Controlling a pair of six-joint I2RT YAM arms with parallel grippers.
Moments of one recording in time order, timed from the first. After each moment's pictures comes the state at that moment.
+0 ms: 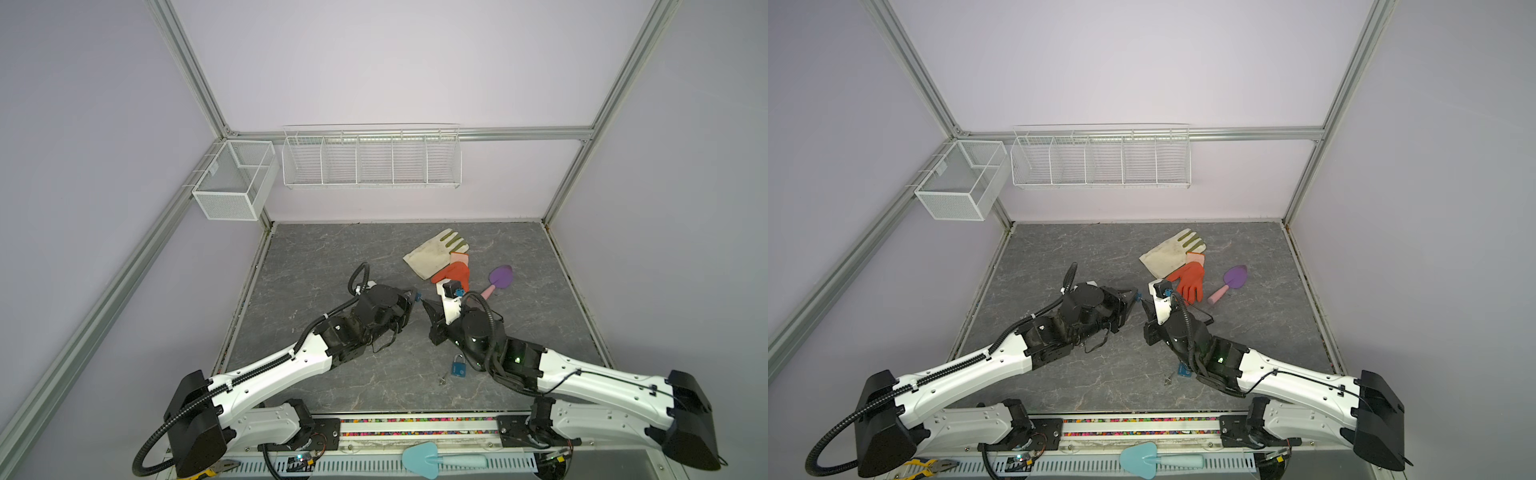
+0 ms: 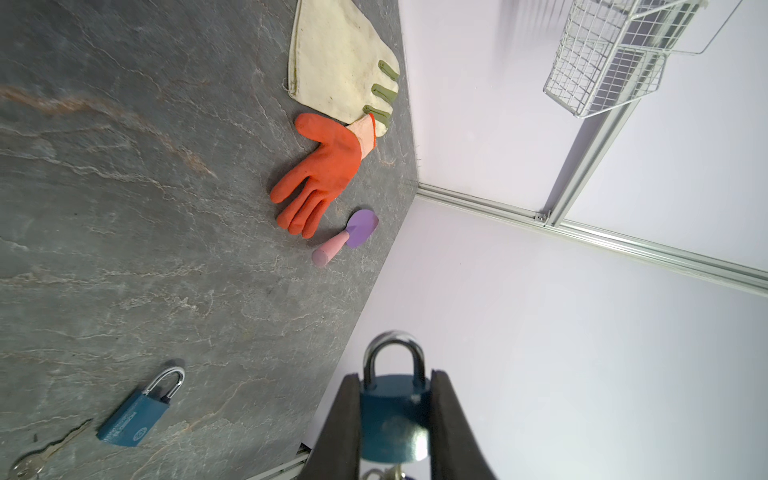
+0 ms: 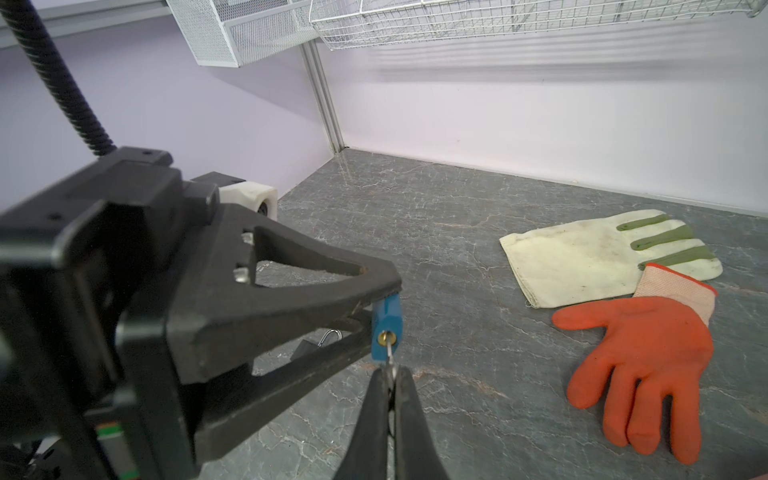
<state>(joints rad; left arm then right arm) -0.99 1.19 0.88 -0.11 -0.21 -1.80 1.12 1.08 0.70 0.12 0.43 0.31</state>
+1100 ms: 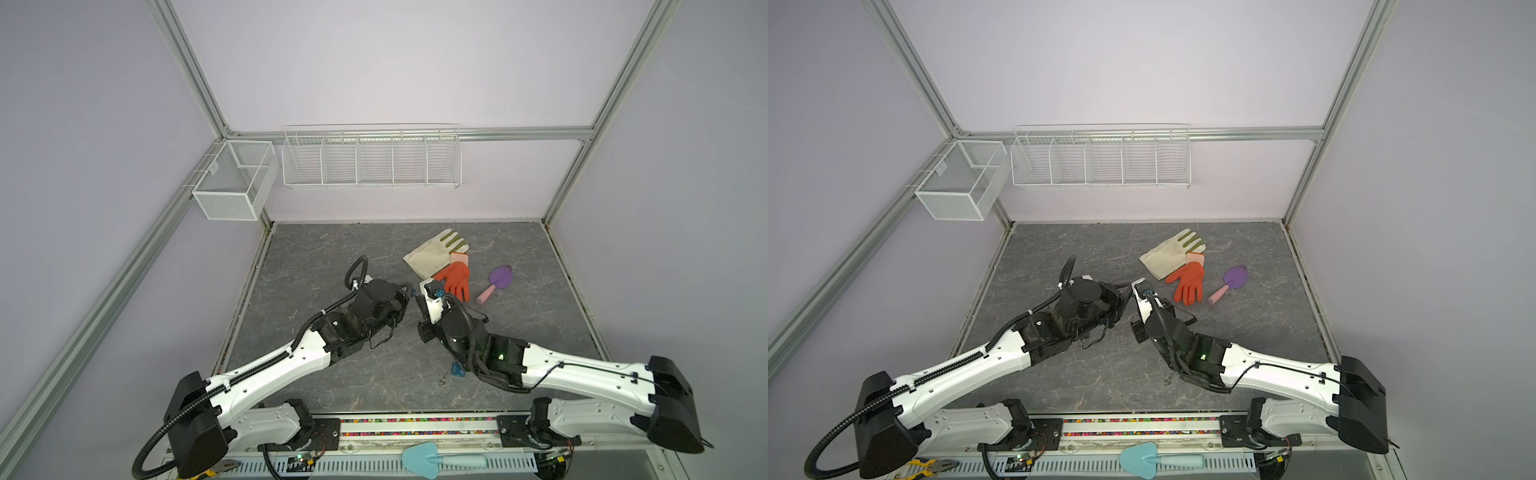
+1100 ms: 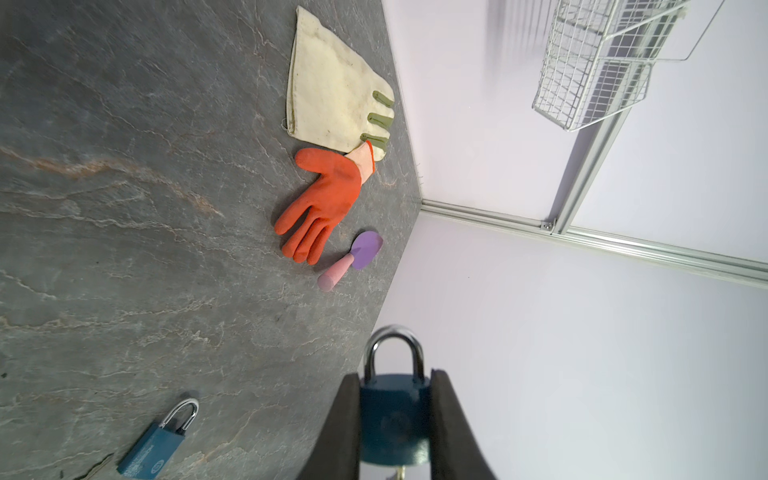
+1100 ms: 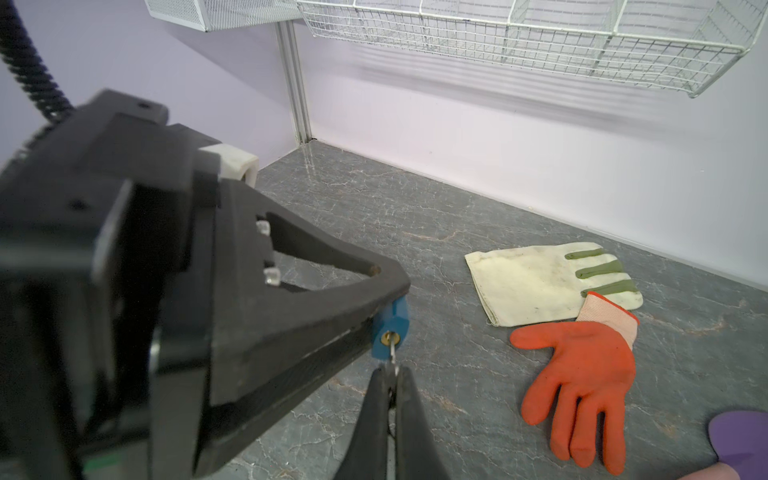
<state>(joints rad) -0.96 1.18 0.92 -0.16 -0.23 -1.72 1.18 1.20 0.82 0.07 0.59 0.19</state>
